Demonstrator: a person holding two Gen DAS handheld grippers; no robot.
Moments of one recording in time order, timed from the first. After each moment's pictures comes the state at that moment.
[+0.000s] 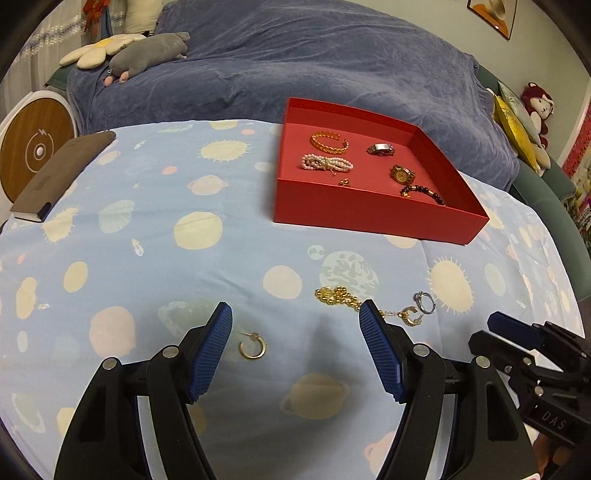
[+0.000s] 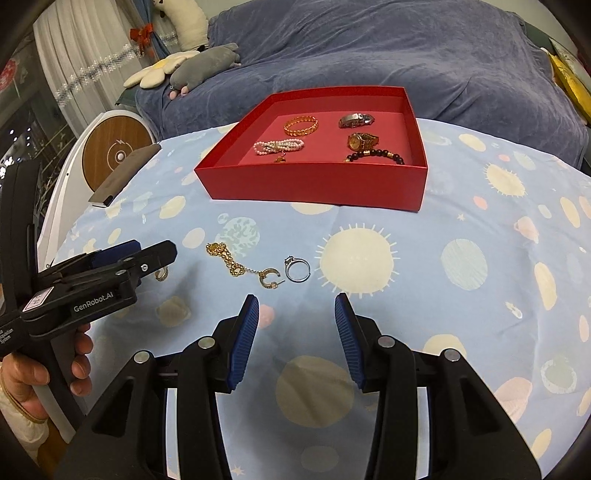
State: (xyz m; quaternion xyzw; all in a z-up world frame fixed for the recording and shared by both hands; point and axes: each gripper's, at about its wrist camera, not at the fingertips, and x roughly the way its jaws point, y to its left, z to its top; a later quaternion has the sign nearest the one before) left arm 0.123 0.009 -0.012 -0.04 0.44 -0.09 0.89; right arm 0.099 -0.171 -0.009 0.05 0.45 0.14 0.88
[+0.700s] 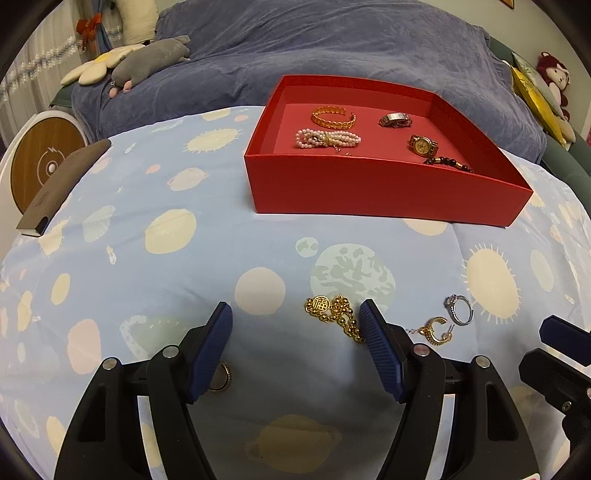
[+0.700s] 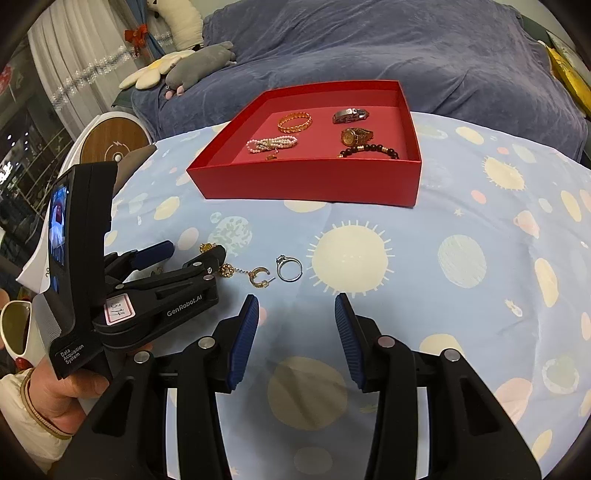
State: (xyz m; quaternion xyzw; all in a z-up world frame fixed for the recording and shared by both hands) left arm 0.147 -0.025 -0.045 0.02 0.46 -0.03 0.89; right arm 0.103 -0.178 -0.009 0.06 0.45 0.13 0.88
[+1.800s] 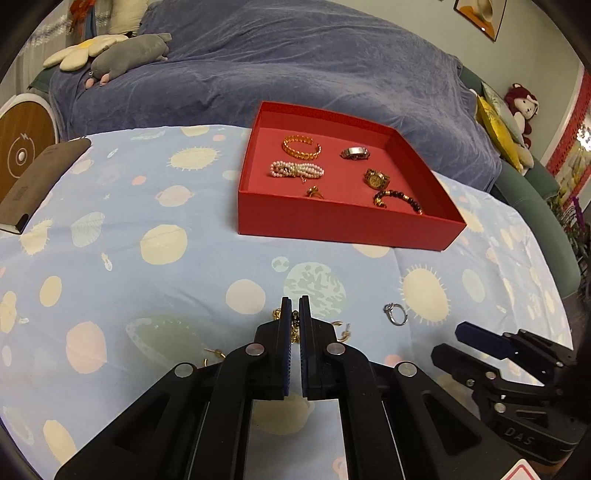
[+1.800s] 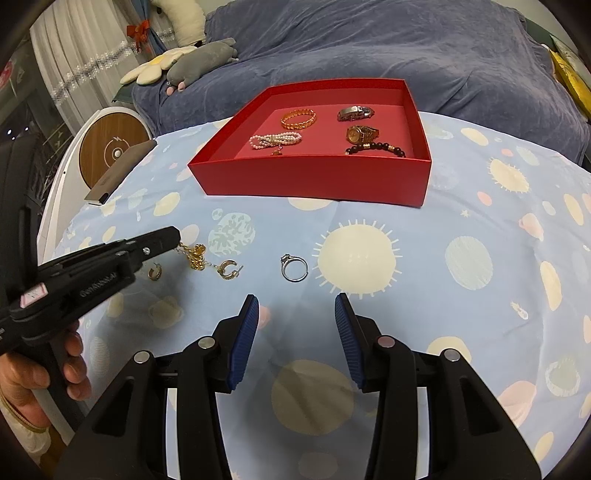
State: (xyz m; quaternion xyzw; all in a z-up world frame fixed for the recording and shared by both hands) left arm 0.127 -0.001 0.000 -0.06 0.44 -0.13 0.89; right arm 0.105 -0.170 -0.015 0.05 0.45 0.13 0.88
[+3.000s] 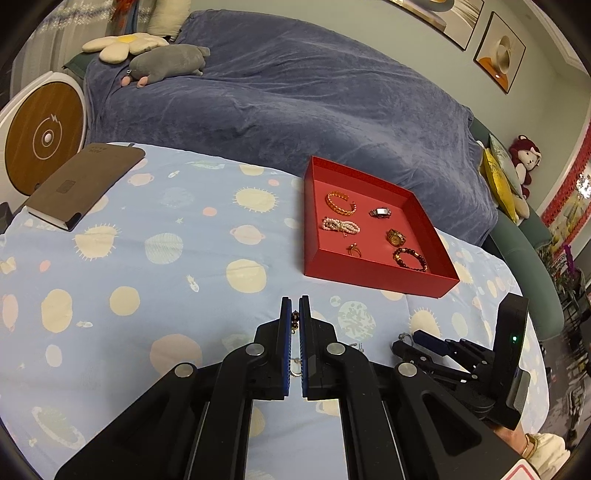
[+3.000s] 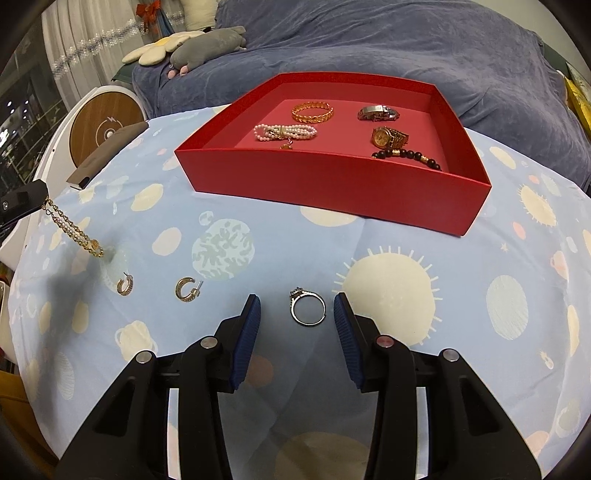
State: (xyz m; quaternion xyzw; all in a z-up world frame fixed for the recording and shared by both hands) left arm 0.105 0.085 0.045 -0.12 0.39 -0.11 0.91; right arm 0.142 -0.136 -0.041 -0.01 0.44 0.13 0.89
